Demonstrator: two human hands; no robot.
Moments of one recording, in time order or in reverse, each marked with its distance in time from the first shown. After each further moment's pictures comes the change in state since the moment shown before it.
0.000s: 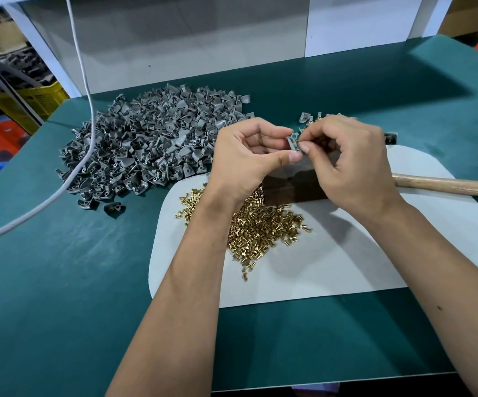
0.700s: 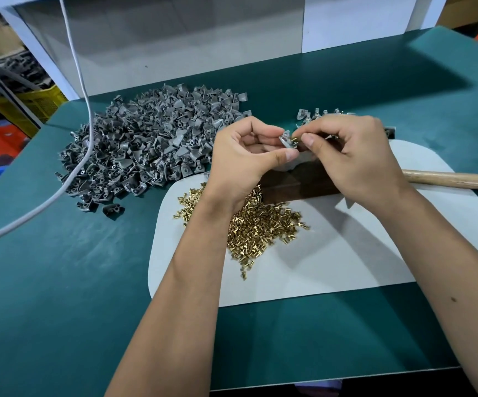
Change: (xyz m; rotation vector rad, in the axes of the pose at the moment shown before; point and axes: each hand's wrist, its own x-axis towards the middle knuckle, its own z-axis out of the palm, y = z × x) left_hand -0.002 0.000 0.004 -0.035 0.045 -0.076; right_hand 0.005 -0.002 -0.011 0.133 -0.109 0.150
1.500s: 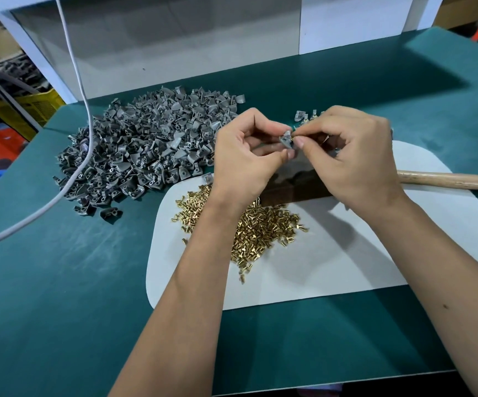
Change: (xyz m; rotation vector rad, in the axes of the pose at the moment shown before) left_hand -0.001 0.002 0.009 0.088 -0.003 0.157; right_hand -0.002 -0.002 0.003 -0.071 0.164 -0.113
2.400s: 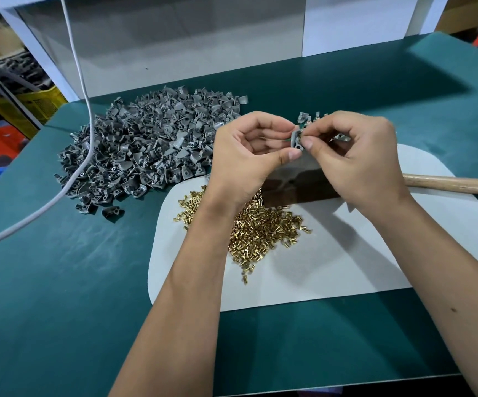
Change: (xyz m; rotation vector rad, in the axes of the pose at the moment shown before) left_hand 0.002 0.002 -0.008 -0.072 -0.058 0.033; right_hand 0.000 -0.001 0.003 0.113 0.016 0.166
